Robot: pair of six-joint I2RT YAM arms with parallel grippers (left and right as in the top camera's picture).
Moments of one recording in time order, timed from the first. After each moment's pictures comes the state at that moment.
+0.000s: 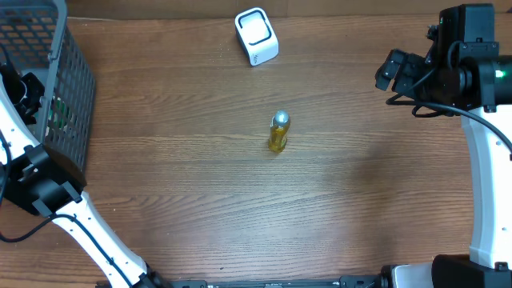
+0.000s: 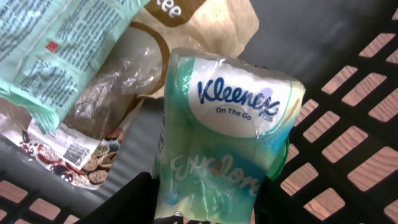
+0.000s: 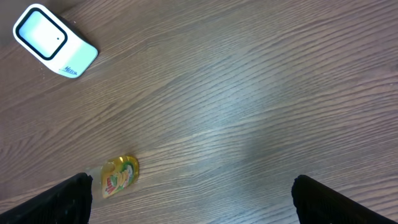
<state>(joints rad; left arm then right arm) 0.59 2.47 2.64 -1.65 0.02 -0.15 0.01 1.58 1.85 -1.33 -0.02 0.39</state>
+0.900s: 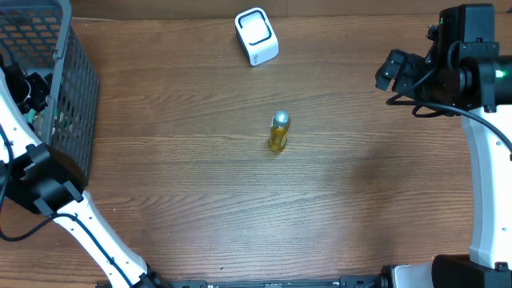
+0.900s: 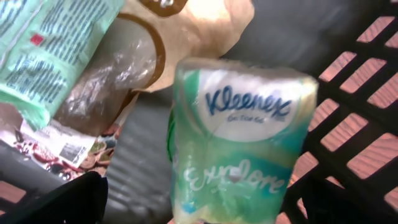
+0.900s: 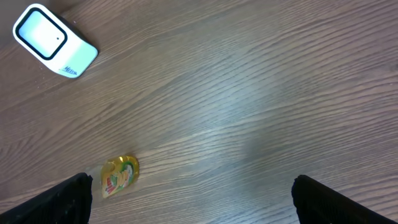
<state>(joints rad) 0.57 2.47 2.64 -1.67 0.05 -0.14 0.01 1.58 1.85 -1.33 -0.02 0.38</state>
